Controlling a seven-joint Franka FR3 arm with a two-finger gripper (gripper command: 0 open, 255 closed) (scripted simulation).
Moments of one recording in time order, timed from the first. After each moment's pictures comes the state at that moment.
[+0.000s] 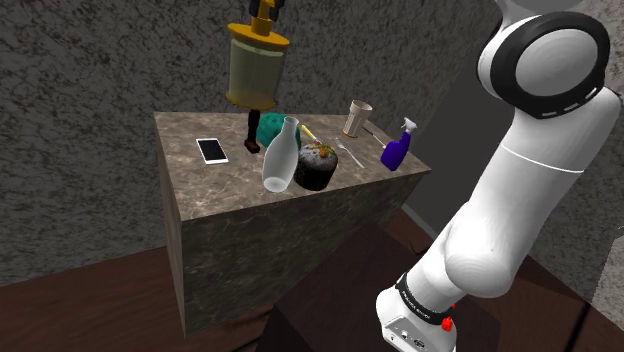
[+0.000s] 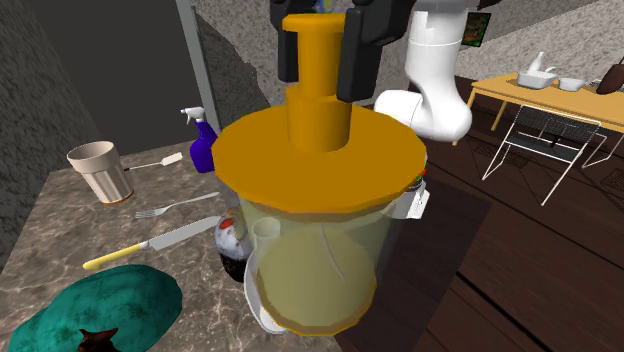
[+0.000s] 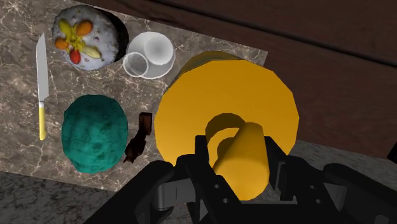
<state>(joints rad) 0.09 0.17 0.21 -1.10 -0.07 1.36 0.34</state>
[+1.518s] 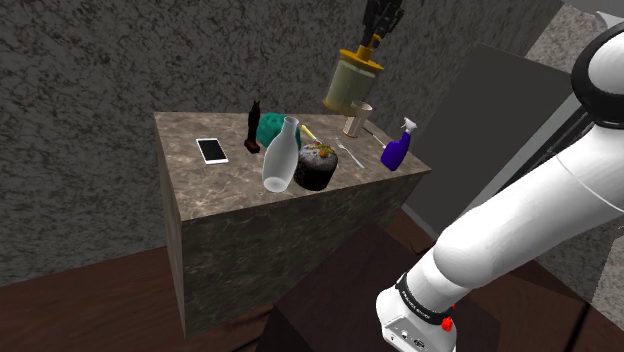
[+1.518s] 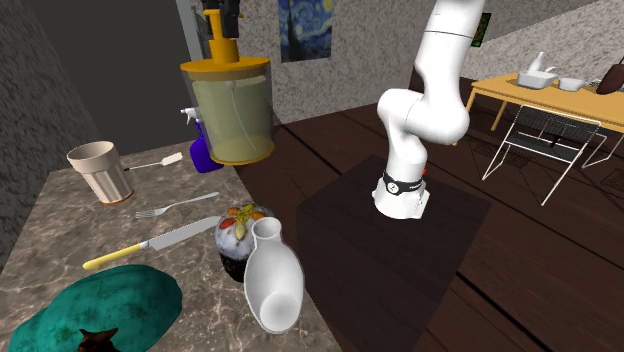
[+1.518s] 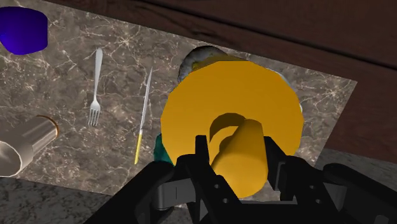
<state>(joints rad) -0.18 -0.20 -0.10 -1.56 0.00 1.45 -0.20</state>
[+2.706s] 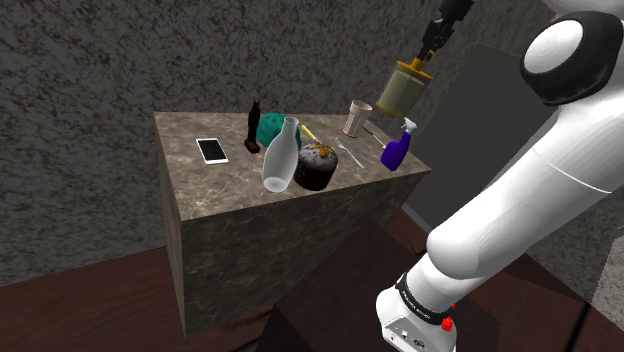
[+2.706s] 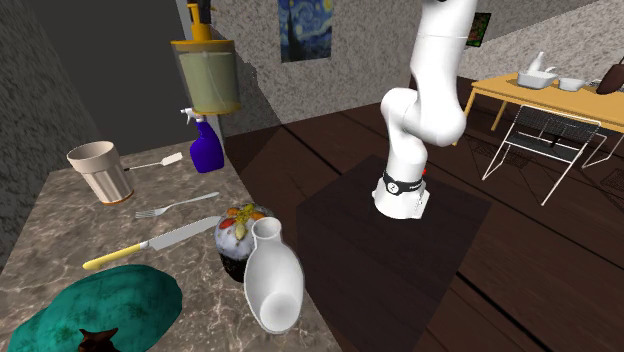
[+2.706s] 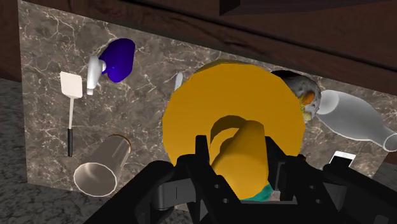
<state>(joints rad) -0.37 -0.04 -0.39 -1.37 0.05 1.40 -0.68</state>
